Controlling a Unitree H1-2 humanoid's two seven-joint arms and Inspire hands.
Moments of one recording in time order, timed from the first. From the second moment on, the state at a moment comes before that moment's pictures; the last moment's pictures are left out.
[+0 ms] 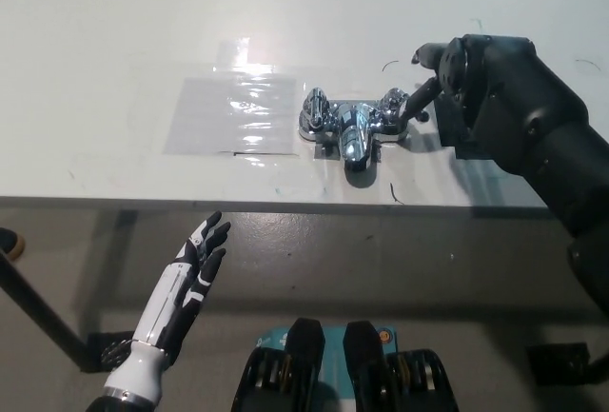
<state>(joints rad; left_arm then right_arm) -0.04 0.11 -0.07 -0.07 0.05 -0.12 -0.11 -1.27 -0.21 0.68 1.07 -0.65 0.43 0.50</state>
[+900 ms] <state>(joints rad) -0.05 0.11 -0.07 -0.07 0.05 -0.11 -0.11 -1.30 -0.25 0.72 1.12 -0.69 0.40 0.50</state>
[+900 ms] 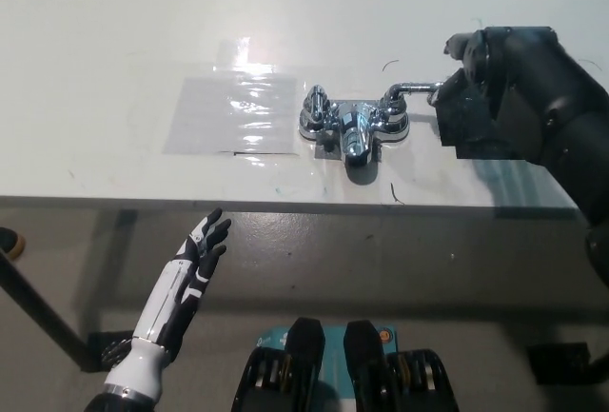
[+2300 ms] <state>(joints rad) -0.08 0.11 -0.06 -0.05 0.05 -0.10 -0.11 -0.98 -0.43 -0.13 0.22 -0.43 0.43 0.40</state>
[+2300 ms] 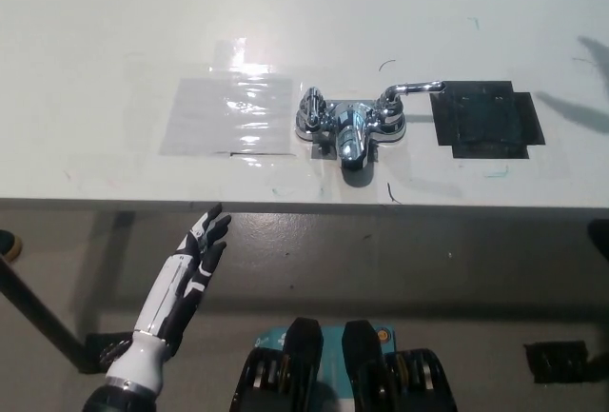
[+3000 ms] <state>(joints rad) -0.10 0.11 -0.06 -0.01 0.05 -0.10 -0.11 -0.37 -0.15 -0.34 -0.47 -0.09 0.44 0.39</state>
